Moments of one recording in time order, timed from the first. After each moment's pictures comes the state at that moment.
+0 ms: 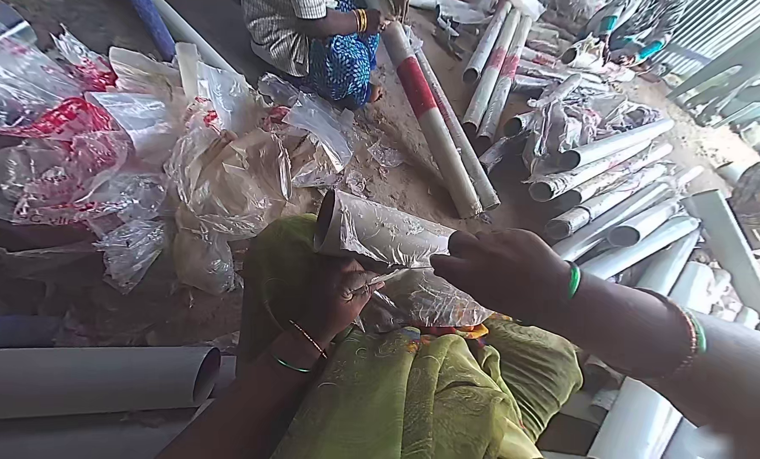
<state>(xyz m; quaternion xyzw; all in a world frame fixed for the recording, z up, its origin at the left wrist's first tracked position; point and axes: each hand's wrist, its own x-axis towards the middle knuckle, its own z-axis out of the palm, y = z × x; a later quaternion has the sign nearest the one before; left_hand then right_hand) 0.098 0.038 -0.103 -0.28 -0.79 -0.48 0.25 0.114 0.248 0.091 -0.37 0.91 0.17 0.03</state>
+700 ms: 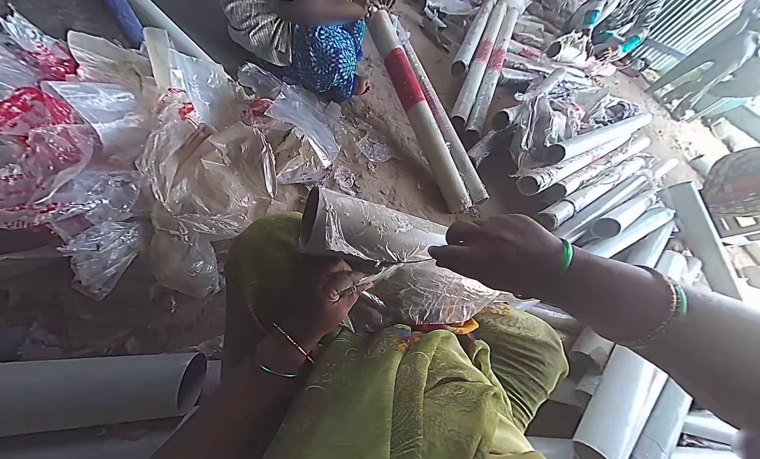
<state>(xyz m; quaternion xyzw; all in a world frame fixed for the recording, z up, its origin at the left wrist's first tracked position) 0.095 0.036 -0.106 -0.30 -0.77 -0.51 0.23 0.095 0.286 0.082 -0.43 0.89 0.11 0.00</state>
